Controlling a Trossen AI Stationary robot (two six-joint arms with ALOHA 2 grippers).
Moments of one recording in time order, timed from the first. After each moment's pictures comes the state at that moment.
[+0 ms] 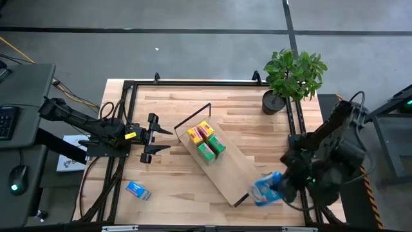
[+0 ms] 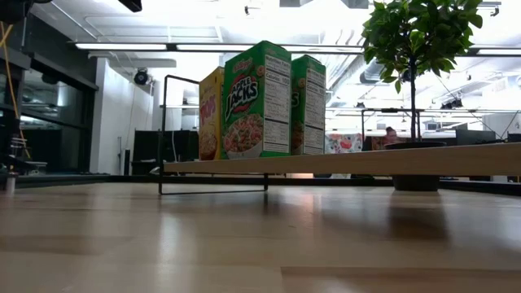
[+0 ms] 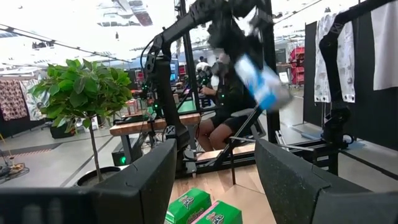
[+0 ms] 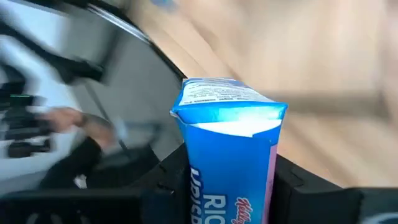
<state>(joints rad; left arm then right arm) -0.32 0.73 0.37 0.55 -0.20 0.18 0.94 1.41 1.74 -1.25 0.44 1.73</state>
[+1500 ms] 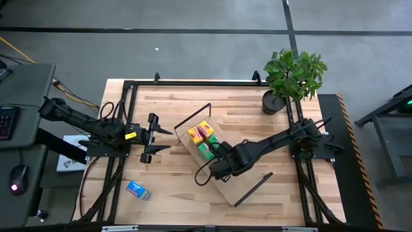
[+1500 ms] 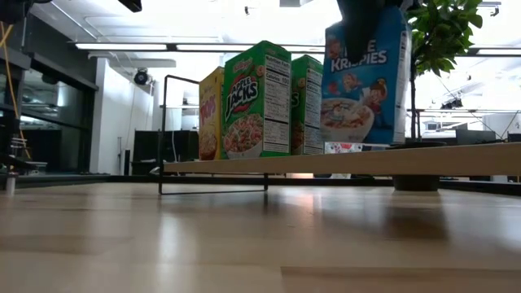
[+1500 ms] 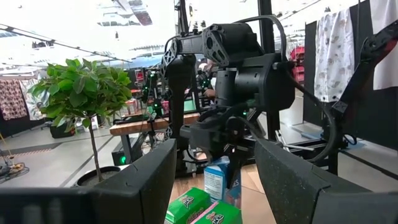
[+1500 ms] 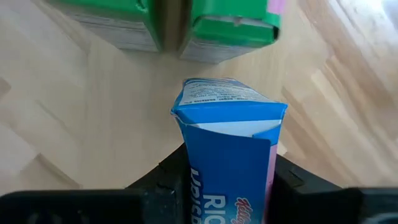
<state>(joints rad) -0.32 0.73 0.37 0.55 -0.20 0.18 0.39 1.99 1.89 -1.45 0.23 1.12</state>
